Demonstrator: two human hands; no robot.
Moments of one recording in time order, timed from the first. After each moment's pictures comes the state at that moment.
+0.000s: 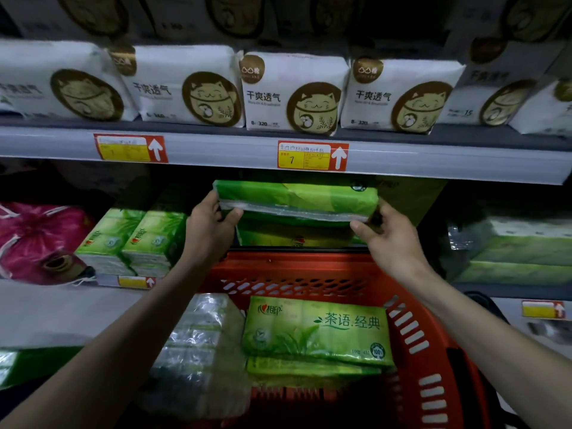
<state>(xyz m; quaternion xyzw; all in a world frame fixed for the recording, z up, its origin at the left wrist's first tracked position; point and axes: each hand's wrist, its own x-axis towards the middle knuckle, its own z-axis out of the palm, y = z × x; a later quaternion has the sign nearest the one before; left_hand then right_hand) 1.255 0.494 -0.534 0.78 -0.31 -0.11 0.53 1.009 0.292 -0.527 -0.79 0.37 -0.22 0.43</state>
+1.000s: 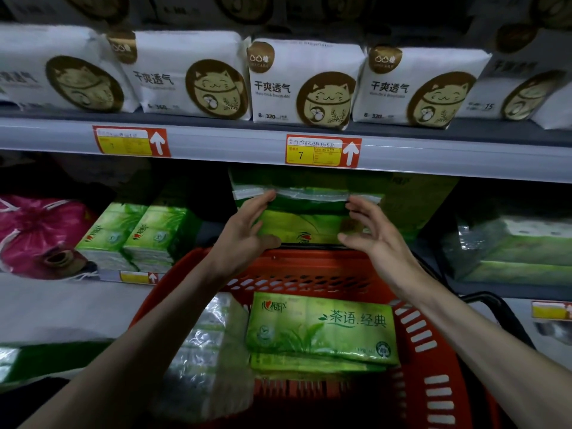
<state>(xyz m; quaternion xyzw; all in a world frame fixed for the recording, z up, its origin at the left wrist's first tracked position) 1.219 0.489 -0.522 0.69 -0.36 -0.32 0.54 1.019 0.317 -0.525 -0.75 0.30 -0.19 0.56</state>
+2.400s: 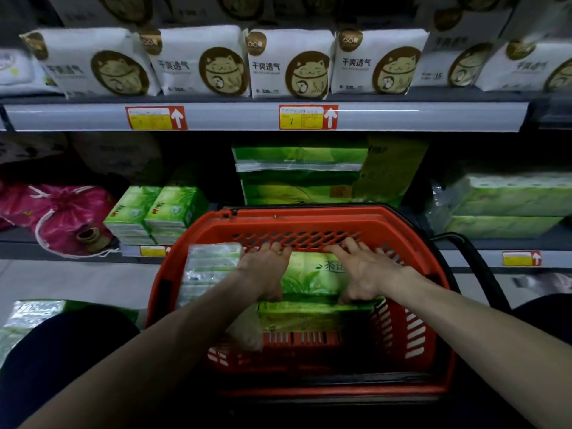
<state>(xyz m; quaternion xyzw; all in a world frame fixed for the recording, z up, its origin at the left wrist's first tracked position) 1.125 0.531 -0.569 0.81 -0.54 -0.16 -0.19 0.966 0.374 -0.573 -0.92 0.26 0.26 0.11</state>
